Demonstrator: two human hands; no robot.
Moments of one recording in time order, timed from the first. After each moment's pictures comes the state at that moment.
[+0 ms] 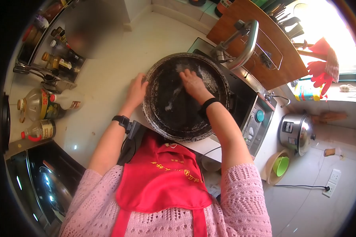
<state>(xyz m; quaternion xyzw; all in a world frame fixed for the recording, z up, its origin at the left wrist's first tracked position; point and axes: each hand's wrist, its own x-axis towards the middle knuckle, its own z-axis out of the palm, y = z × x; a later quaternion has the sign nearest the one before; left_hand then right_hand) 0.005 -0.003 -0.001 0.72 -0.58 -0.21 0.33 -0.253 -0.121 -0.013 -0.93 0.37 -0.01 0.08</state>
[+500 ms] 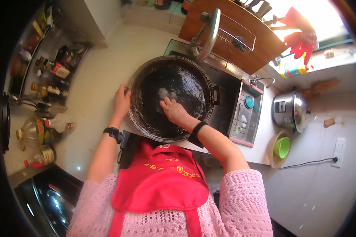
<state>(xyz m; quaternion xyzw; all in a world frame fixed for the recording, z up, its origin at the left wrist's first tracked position) 0.010 -0.007 -0.016 0.71 -0.59 -0.21 0.32 -0.266 -0.008 -0.014 -0.91 0.39 0.03 0.15</state>
